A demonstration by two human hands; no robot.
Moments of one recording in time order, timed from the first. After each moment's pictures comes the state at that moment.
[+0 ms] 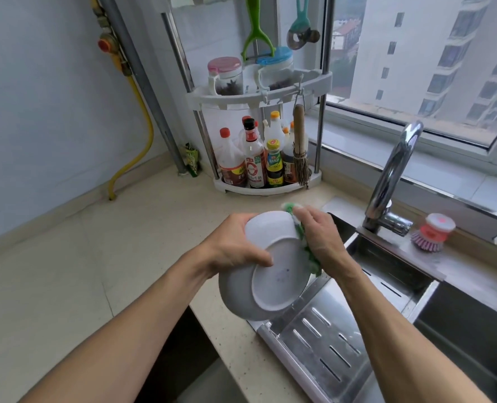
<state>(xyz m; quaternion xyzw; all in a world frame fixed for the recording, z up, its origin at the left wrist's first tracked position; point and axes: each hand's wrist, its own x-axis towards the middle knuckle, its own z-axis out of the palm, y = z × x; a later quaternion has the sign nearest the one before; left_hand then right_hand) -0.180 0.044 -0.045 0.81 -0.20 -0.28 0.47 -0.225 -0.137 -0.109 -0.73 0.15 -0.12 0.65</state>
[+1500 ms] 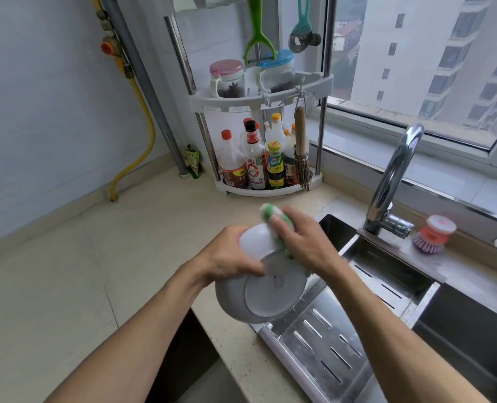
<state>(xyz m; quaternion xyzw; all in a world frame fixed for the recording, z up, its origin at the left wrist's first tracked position) -0.177 0.055 -0.067 0.81 -0.19 -0.29 0.48 -0.230 -0.117 -0.094 -0.84 0.02 -0.10 0.53</state>
